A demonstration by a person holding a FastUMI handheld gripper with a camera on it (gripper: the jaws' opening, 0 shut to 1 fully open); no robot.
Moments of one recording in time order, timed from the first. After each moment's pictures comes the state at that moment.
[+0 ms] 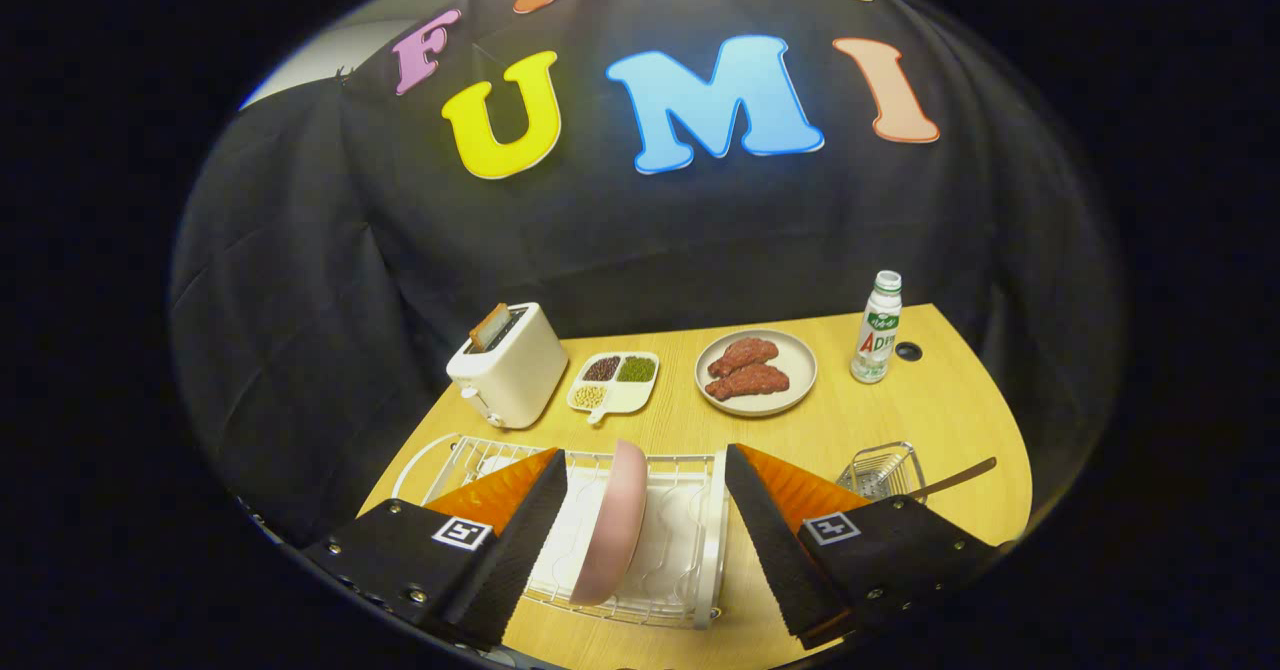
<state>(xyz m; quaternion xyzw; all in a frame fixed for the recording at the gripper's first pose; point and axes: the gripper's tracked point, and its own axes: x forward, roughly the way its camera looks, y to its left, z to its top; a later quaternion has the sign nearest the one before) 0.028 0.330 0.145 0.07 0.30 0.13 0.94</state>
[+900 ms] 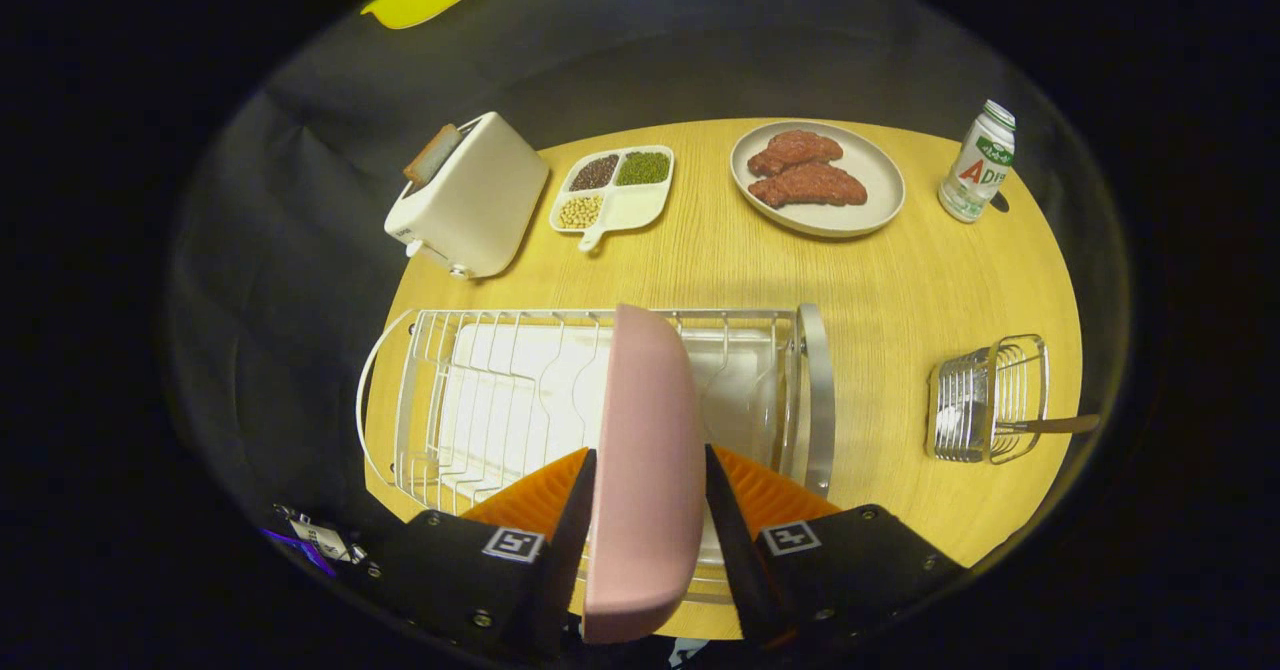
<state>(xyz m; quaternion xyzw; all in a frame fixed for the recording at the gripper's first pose) 0.032 0.379 0.019 0.07 0.56 0.14 0.81</state>
